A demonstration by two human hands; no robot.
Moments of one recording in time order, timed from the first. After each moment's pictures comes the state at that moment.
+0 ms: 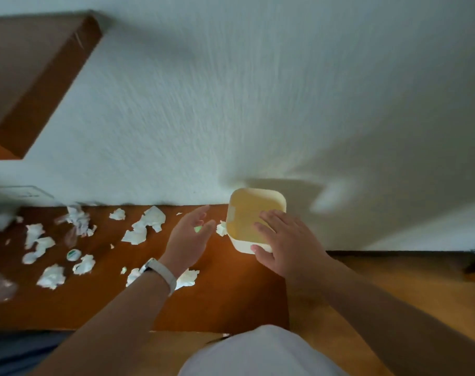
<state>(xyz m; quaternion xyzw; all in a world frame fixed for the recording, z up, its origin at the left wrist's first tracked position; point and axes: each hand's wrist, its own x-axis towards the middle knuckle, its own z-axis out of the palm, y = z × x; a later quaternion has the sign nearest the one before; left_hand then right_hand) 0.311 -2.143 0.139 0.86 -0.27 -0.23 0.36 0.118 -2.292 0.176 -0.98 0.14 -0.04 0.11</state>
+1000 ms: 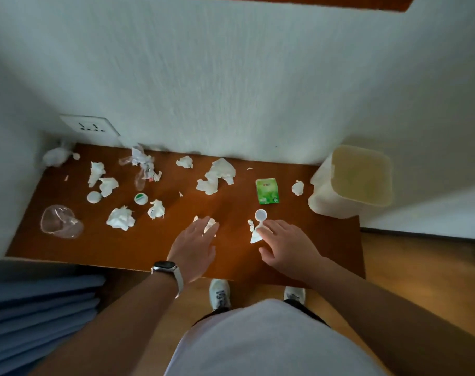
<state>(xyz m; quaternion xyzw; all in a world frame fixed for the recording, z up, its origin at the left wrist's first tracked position) 0.387 -1.914 0.047 0.87 -0.46 -0.16 0.02 0.222 -2.109 0.068 -0.98 0.11 0.08 0.14</state>
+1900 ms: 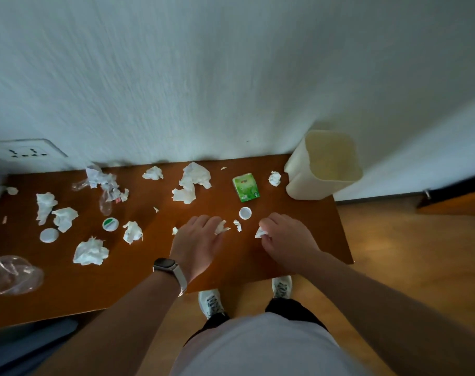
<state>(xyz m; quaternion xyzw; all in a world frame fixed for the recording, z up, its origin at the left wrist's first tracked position) 0.411 -1.949 0.051 0.79 -0.57 -0.11 0.21 0.225 -2.092 0.087 -0.96 0.27 0.04 0.11</state>
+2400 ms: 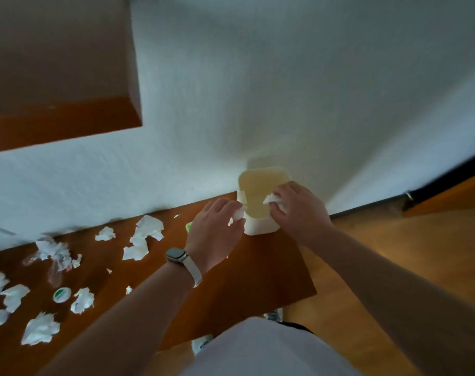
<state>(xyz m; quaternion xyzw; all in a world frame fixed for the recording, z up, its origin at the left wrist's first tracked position) 0.335 -2.122 0.145 0.73 -0.61 -0.06 0.28 0.158 -2.241 0.173 -0.89 0.41 -0.14 0.13</state>
